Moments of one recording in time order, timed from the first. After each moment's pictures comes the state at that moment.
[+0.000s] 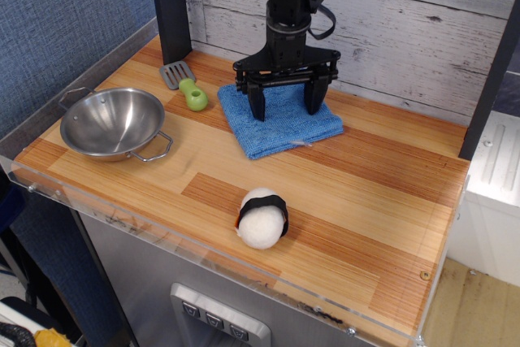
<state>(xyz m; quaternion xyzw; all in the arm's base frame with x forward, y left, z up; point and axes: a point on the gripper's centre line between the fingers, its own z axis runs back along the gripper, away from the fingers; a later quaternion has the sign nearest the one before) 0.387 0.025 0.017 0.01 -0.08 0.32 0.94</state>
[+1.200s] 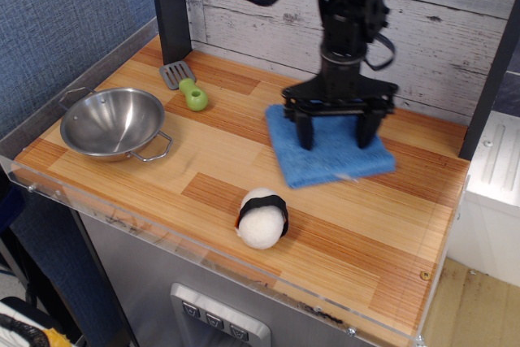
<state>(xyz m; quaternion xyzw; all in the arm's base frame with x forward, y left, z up) 0.367 -0.052 0.013 -0.01 -0.06 0.23 0.97</state>
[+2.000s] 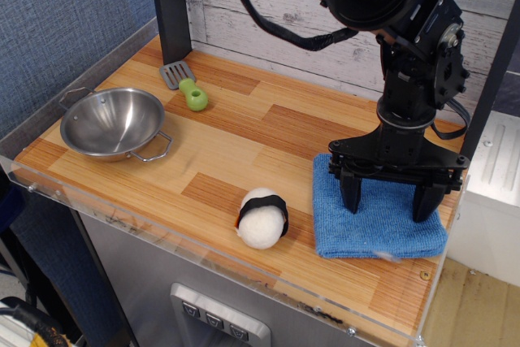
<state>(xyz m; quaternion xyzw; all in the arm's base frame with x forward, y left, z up) 0.309 -0.118 0.018 -0.02 -0.05 0.12 0.99</state>
